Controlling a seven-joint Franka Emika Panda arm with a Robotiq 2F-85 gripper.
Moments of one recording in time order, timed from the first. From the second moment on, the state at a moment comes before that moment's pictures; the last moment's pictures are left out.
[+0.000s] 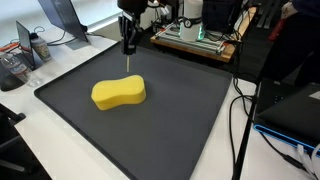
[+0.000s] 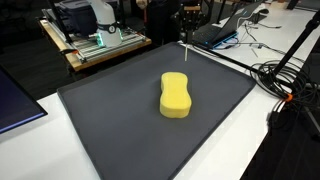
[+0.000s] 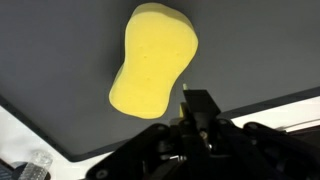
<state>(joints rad) -0.16 0.66 0.55 -1.32 2.51 4.21 -2.21</state>
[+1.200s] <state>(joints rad) -0.92 0.96 1.15 -1.24 2.51 4.21 -2.51</state>
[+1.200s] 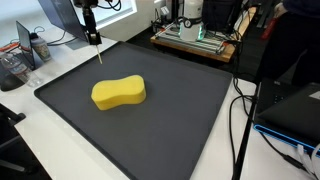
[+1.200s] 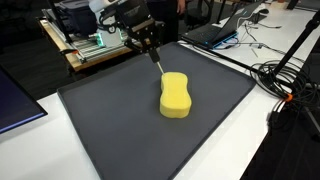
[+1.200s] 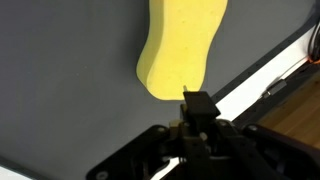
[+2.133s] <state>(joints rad) -0.99 1.13 1.20 -1.09 2.51 4.21 -2.39</state>
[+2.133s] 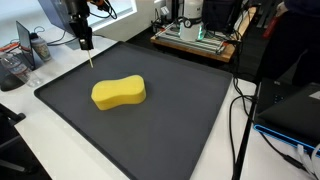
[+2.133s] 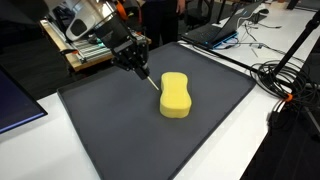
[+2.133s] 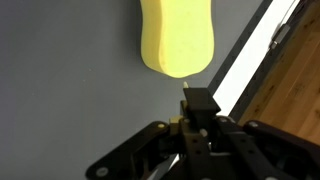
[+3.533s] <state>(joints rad) -0.74 1.22 1.04 -0.89 2.51 4.22 -2.11</state>
